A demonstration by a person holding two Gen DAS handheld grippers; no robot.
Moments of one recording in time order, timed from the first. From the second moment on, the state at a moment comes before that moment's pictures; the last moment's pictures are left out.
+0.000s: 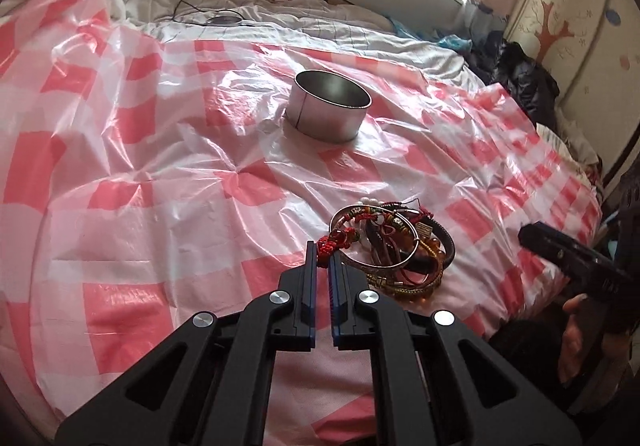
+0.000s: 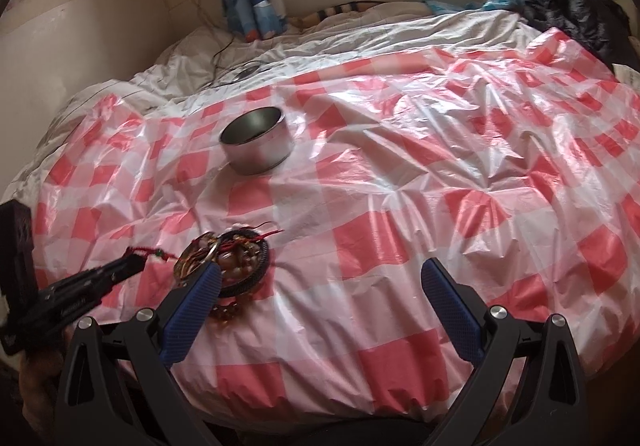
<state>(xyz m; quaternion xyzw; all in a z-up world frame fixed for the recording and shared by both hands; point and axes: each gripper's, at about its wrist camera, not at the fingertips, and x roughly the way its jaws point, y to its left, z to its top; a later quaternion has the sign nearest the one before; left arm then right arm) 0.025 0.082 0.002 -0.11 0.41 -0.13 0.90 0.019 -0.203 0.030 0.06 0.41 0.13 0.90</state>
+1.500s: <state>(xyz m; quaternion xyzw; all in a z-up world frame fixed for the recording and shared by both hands) 0.028 0.081 0.003 -0.11 0.41 -0.13 0.90 0.153 -0.206 -0.066 0.35 0.55 0.29 0.70</state>
